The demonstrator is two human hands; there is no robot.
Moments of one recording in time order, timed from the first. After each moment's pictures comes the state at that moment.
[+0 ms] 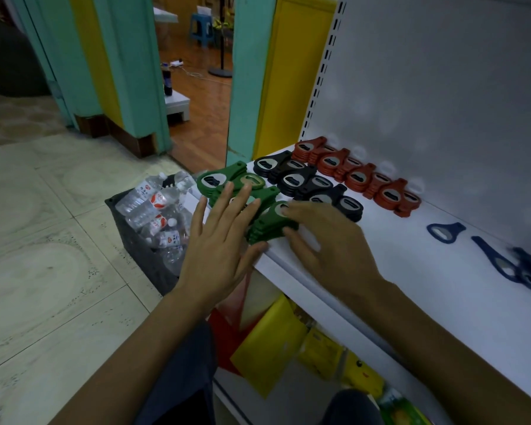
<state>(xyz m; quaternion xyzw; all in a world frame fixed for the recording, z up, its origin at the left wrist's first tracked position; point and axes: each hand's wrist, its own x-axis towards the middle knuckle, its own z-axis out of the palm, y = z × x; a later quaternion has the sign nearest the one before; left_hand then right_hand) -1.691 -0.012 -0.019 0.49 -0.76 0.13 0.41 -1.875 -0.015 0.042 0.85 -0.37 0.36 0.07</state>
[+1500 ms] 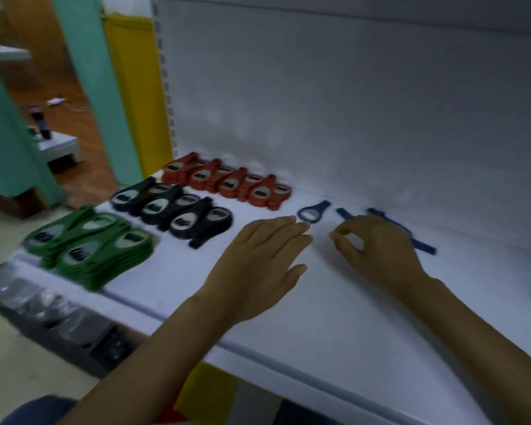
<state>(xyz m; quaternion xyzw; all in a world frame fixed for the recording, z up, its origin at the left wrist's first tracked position) -1.890 -0.007 0.047 0.23 -0.91 0.10 0.32 -2.112 0.029 0.057 0.69 -0.67 0.24 0.07</state>
